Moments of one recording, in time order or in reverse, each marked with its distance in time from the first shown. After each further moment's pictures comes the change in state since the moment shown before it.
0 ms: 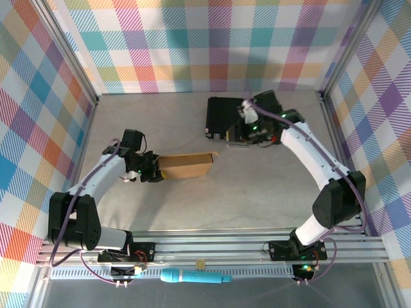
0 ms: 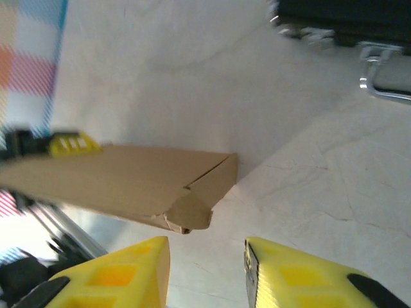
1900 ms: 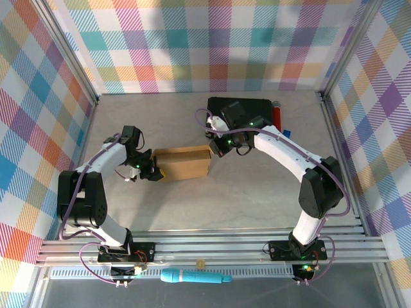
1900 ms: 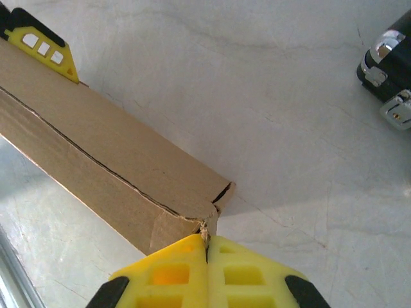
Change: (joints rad) left arm 0.073 0.187 0.092 -0.080 0.111 0.031; right arm 0.167 0.160 0.027 0.108 0.121 -0.322
